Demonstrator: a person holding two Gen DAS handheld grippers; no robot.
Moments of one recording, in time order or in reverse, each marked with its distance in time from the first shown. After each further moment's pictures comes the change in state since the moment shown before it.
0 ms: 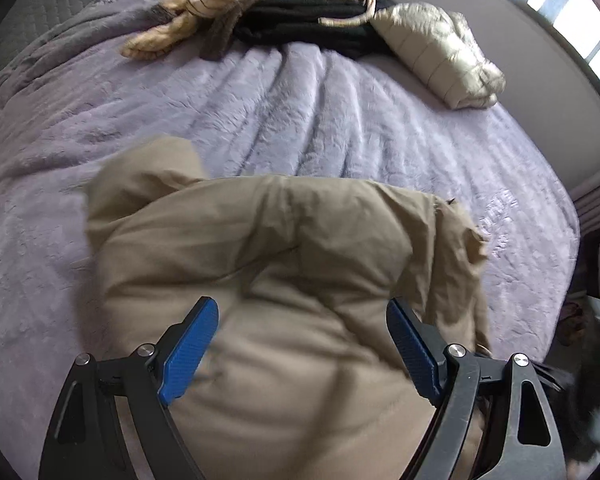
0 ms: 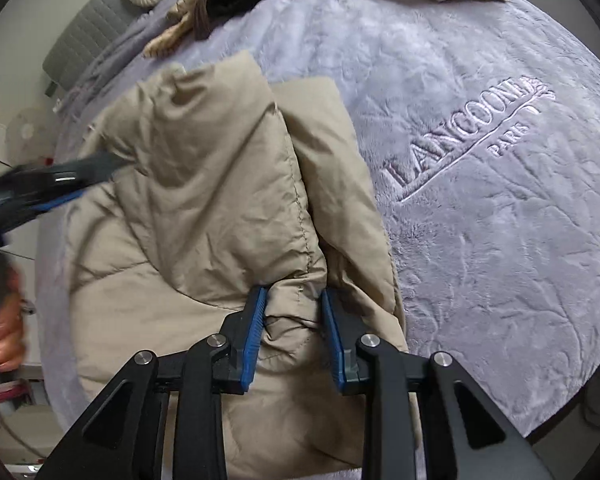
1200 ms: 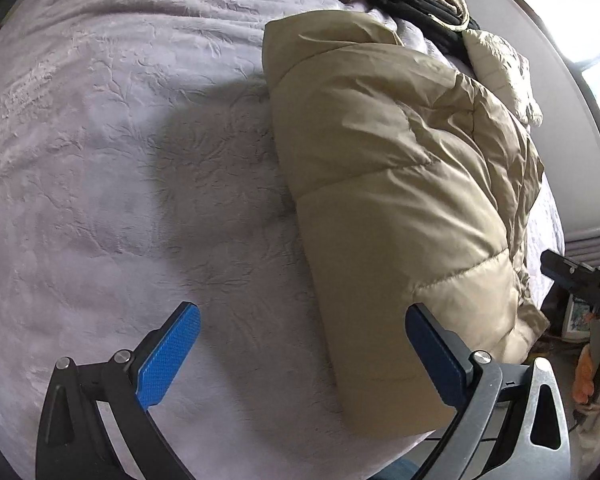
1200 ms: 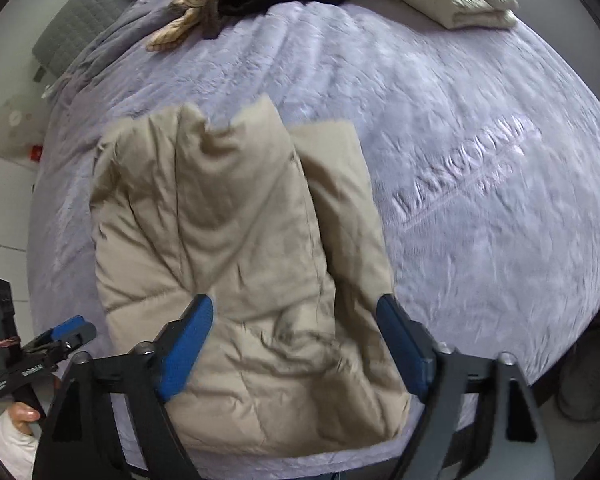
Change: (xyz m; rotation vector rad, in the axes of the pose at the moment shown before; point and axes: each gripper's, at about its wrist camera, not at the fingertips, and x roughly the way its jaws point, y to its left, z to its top) left arm -0.019 0.136 -0.119 -0.301 0.131 -0.094; right arm -0.040 0.046 0.037 -0.023 0.050 -0.069
